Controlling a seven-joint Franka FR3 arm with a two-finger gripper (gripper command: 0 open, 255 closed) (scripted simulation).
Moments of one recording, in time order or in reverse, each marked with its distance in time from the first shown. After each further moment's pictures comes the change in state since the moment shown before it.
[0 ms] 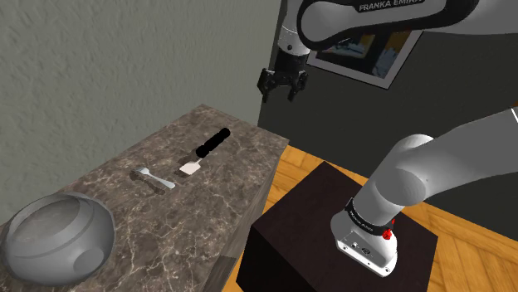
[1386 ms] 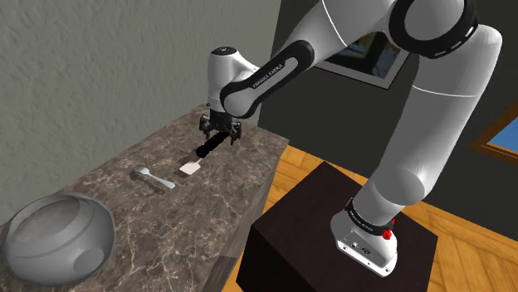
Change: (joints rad) arm -0.013 0.801 0.193 0.273 -0.260 0.451 0.878
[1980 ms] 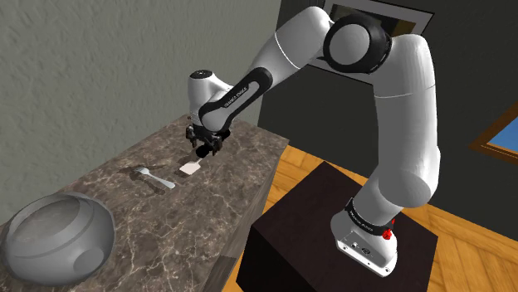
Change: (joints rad) arm 0.107 0.365 -0.104 0.312 -0.088 0.029 0.264
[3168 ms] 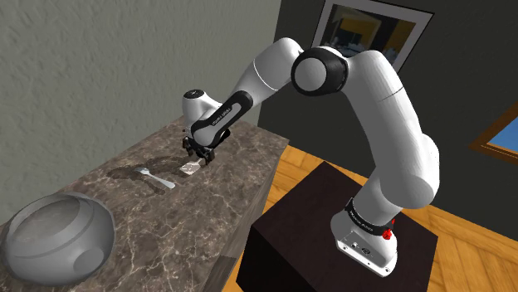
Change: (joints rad) arm 0.051 0.265 -0.061 0.234 -0.008 0.031 0.089
